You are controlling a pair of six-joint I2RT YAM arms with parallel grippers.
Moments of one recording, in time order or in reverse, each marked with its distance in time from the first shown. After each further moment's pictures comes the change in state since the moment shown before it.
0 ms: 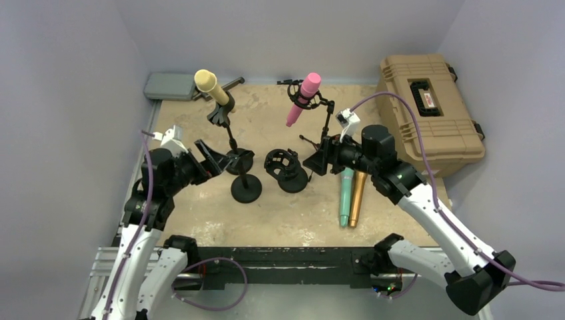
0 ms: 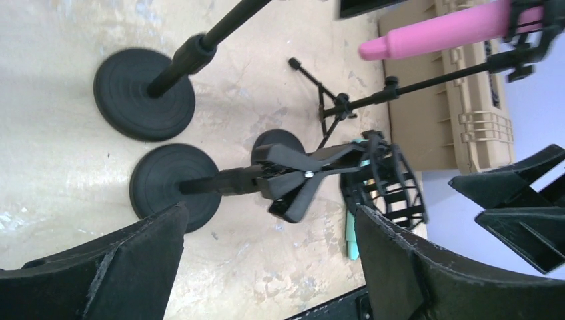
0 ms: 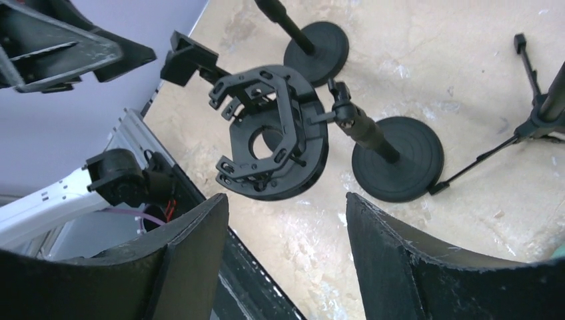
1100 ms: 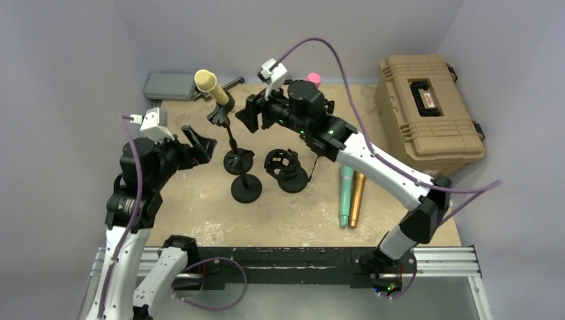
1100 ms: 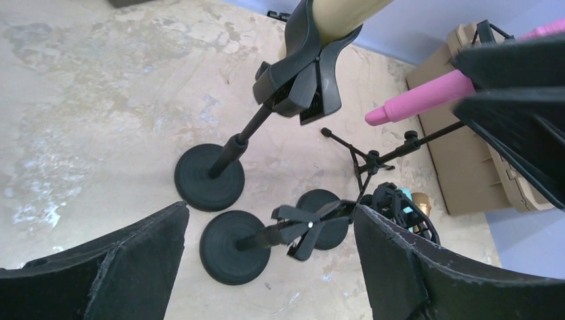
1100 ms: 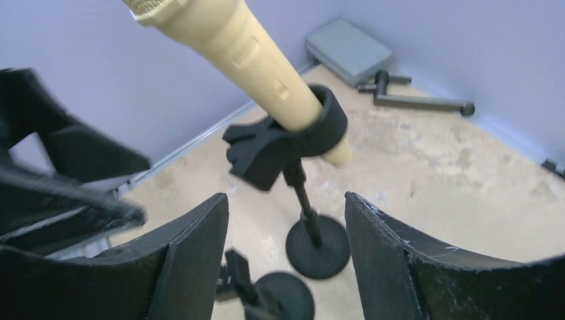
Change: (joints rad) left arm 0.022 0.093 0.309 -0.083 -0.142 0.251; right arm 0.313 0.594 0.669 0.216 0.297 -0.264
